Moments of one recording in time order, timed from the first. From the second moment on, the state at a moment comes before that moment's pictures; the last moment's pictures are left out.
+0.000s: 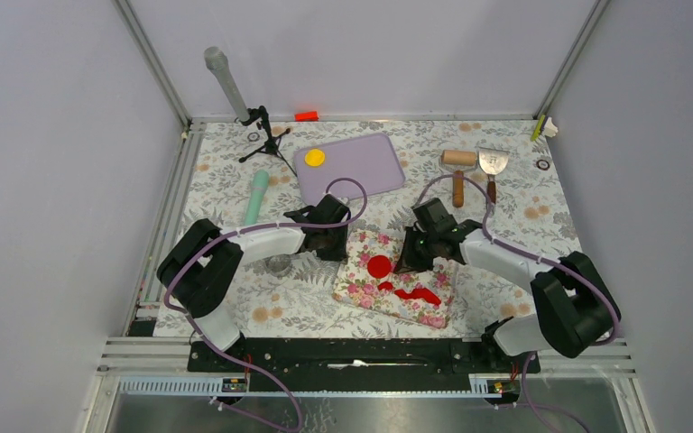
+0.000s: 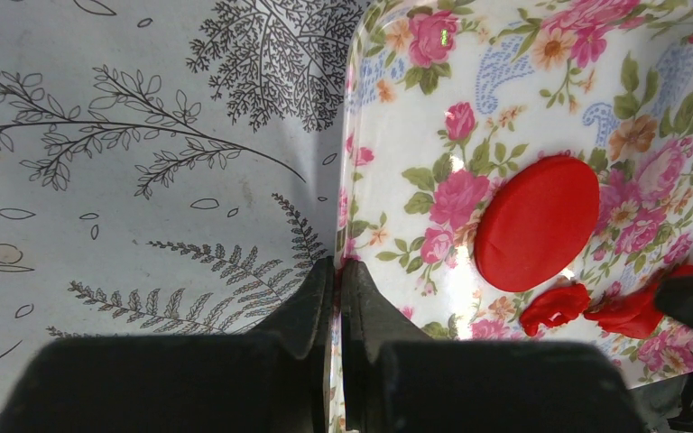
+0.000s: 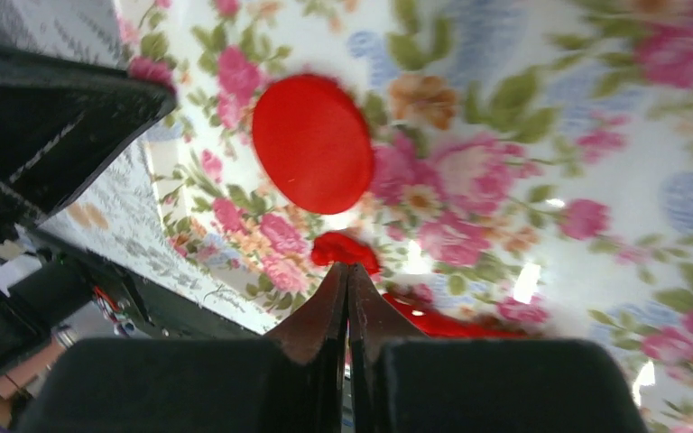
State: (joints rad) left arm -0.72 1.69 0.94 -0.32 0.07 -0.61; right arm 0.54 1.39 0.73 -0.42 -0.27 0.74
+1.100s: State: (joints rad) left arm -0.72 1.69 0.94 -0.32 0.07 -0.61; right arm 0.72 1.64 0.82 -0.34 -0.31 0.70
